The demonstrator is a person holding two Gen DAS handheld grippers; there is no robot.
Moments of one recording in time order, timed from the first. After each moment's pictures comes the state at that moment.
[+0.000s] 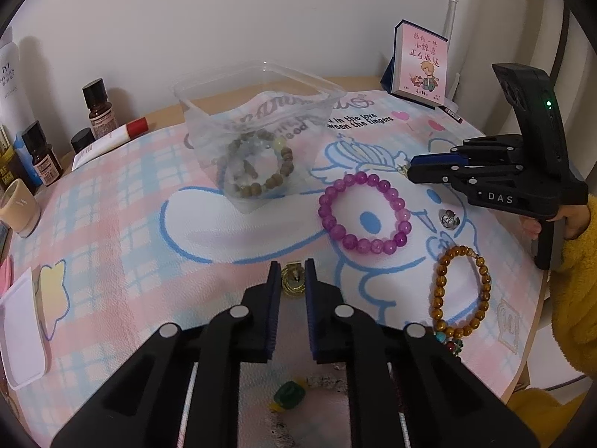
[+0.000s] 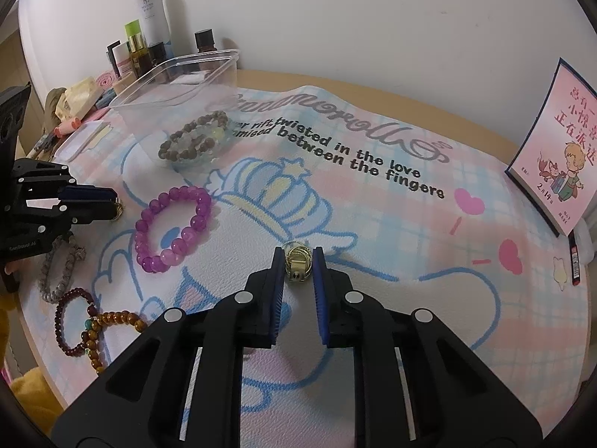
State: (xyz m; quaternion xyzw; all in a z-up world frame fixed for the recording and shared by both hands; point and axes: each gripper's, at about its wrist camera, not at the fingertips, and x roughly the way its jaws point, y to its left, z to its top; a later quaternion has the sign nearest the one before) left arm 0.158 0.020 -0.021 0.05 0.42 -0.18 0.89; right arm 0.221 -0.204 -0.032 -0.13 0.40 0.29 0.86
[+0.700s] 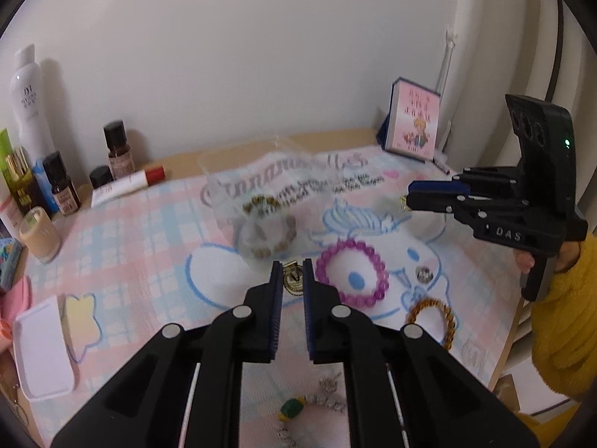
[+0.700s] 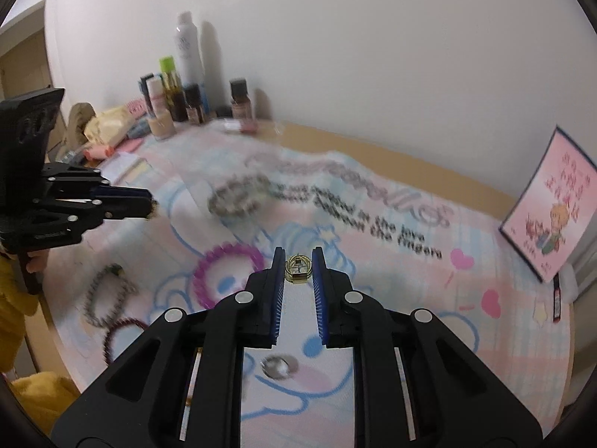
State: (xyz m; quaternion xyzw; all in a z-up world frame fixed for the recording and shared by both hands) left arm 0.155 0.037 0.026 0.00 0.36 -0.19 0.91; right arm 0.195 -0.188 0.031 -0.13 0.33 0.33 0.88
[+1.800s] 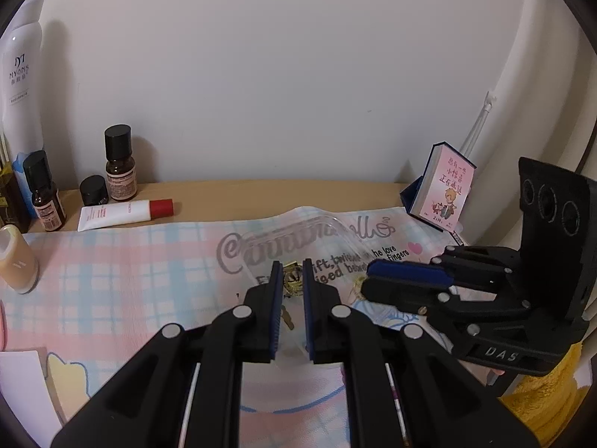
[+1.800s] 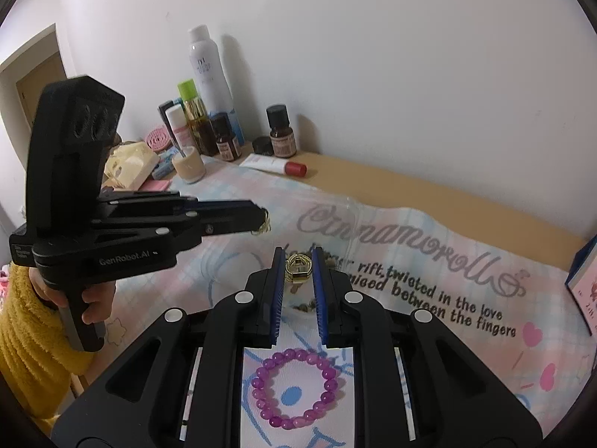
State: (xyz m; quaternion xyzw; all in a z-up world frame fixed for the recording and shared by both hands) left arm 0.242 0.066 0.035 -0.10 0.35 -0.18 0.91; right arm 0.248 -0.103 0.029 -0.09 0.36 0.39 0.84
